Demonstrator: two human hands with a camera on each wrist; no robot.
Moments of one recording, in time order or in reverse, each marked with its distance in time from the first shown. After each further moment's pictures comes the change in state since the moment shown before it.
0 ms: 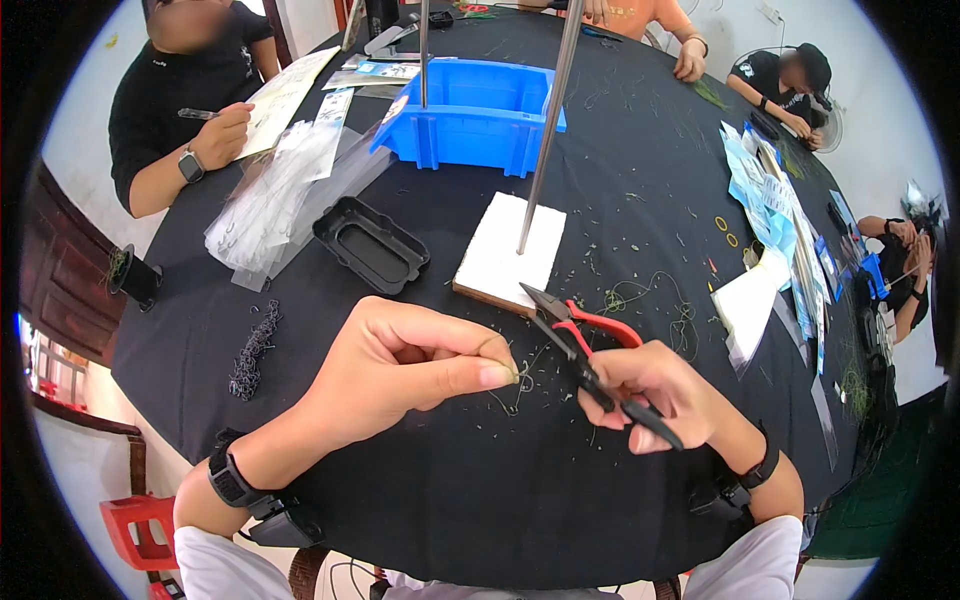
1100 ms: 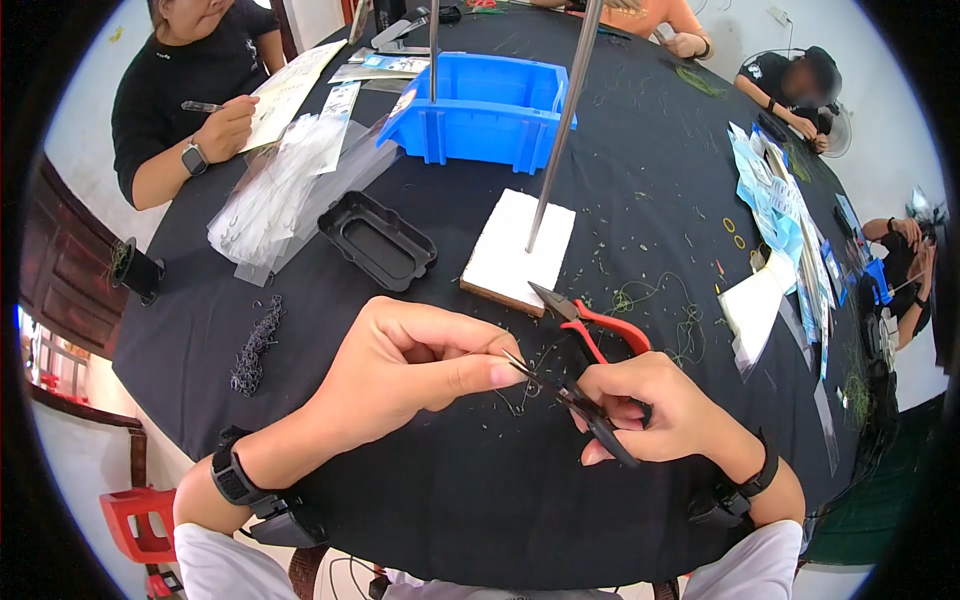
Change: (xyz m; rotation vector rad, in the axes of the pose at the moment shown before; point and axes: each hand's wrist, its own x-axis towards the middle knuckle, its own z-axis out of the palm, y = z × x) left_hand 0.001 -0.006 0.001 -0.068 -0.008 0.001; right_hand 0.006 -0.011 0.011 -0.315 0.054 0.015
